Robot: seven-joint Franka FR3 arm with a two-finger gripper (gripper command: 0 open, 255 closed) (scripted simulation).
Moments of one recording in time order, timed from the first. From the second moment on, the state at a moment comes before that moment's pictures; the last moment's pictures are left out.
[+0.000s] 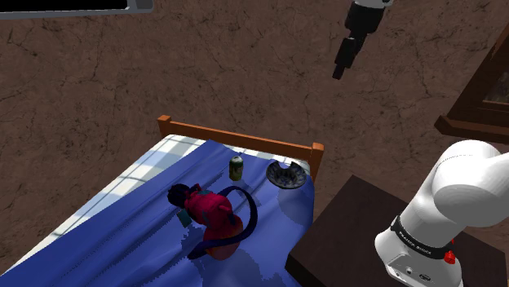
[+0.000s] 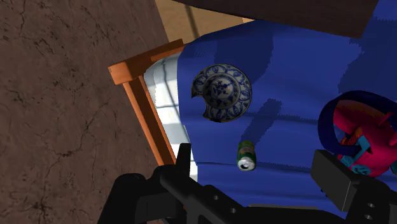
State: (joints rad) arm -0.01 -0.75 -0.01 -2.26 -0.10 1.66 -0.17
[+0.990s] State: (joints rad) arm 0.01 -0.39 0.04 -2.30 -0.08 1.98 -0.05
